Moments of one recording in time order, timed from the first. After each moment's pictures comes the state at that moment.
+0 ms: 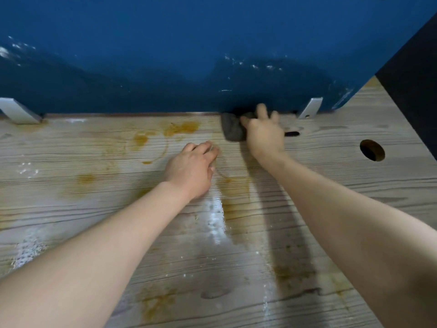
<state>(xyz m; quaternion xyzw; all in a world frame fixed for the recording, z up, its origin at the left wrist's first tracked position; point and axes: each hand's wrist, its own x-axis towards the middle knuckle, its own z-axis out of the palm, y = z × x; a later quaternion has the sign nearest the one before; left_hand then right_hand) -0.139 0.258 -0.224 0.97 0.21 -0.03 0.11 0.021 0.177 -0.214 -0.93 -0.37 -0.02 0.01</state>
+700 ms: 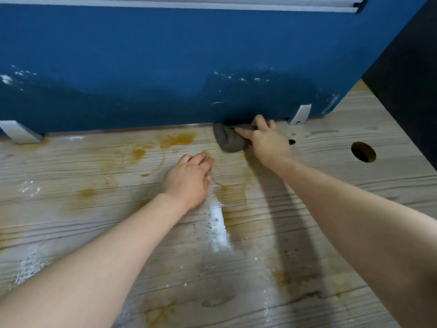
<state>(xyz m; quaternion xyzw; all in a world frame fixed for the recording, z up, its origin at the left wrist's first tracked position) -0.140 0.257 -0.221 0.97 0.21 -0.04 0.11 0.039 0.153 -0.207 -0.90 -0.43 0.02 -0.03</state>
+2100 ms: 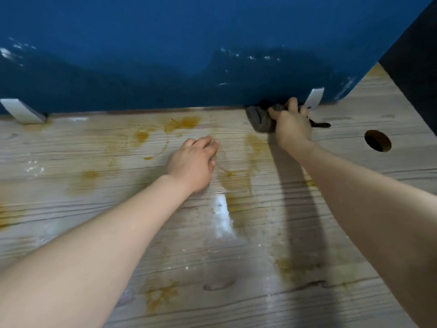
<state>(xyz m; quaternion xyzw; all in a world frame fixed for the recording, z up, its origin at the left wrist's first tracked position) -0.139 0.258 -0.220 0.97 0.23 -0.06 0.12 0.059 0.141 -0.214 -0.95 -0.32 0.04 0.06</state>
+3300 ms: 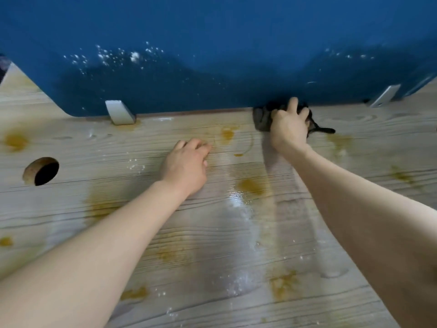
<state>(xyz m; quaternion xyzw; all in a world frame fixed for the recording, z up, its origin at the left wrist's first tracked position) -0.276 0.389 -0.222 0.96 0.25 -0.01 0.11 -0.085 0.281 -0.218 -0.97 -0.25 0.00 0.05</state>
